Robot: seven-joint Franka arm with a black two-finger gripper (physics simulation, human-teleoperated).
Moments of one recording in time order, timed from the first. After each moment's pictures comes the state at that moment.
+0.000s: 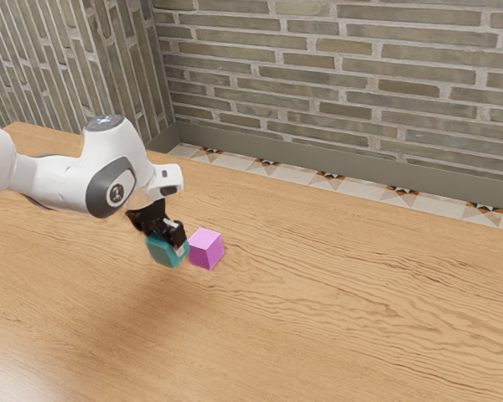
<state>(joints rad) 0.10 0.09 -0.06 -2.24 -0.04 2.51 0.17</state>
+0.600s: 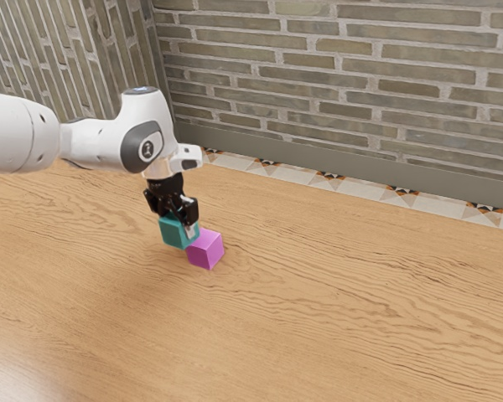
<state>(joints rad) 0.11 0.41 -0.03 -1.75 -0.04 2.14 0.21</state>
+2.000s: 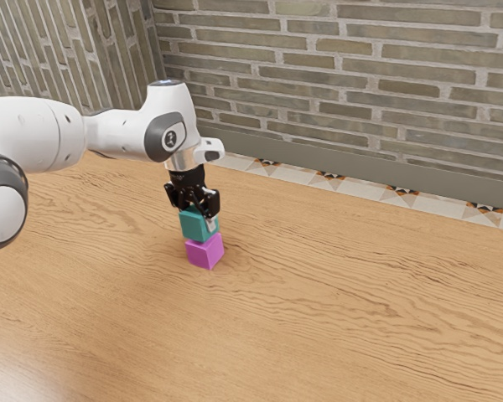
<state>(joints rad) 0.10 0.55 -0.07 -1.52 -0.04 2.02 0.12</state>
